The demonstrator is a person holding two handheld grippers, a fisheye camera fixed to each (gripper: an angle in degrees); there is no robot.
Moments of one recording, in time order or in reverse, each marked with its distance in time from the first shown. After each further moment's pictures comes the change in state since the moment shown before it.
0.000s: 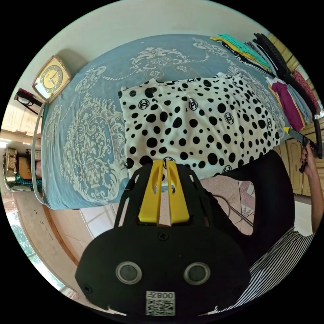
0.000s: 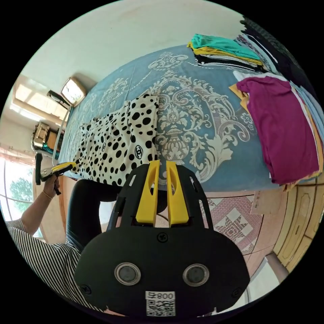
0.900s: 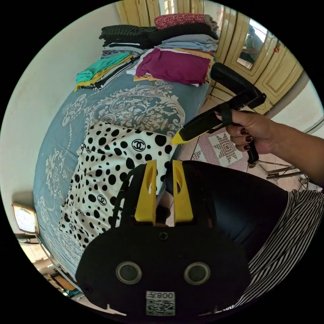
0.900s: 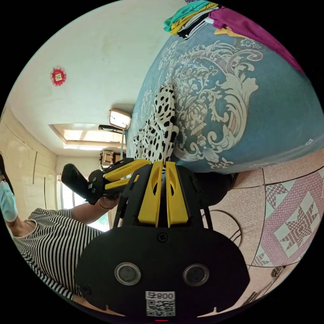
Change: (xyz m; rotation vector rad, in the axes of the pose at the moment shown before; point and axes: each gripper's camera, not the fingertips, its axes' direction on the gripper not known) left arm 0.215 -0.041 -0.246 0.199 0.107 0.786; right arm 0.226 0.180 0.116 0.027 -0.692 0.240
